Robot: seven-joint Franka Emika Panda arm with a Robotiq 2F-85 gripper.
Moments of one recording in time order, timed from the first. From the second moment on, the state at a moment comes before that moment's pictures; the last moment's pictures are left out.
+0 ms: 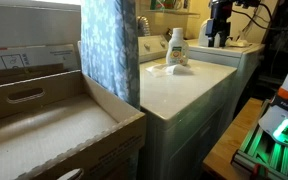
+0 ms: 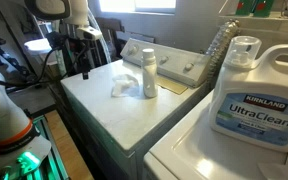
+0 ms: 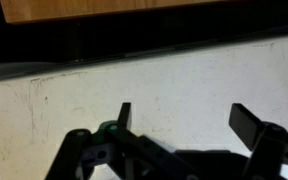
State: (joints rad) arm -0.02 -0.71 -0.03 -2.69 0.06 1.86 0.04
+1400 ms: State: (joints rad) arm -0.39 -0.37 -0.18 -2.21 -0.31 2.15 0.23
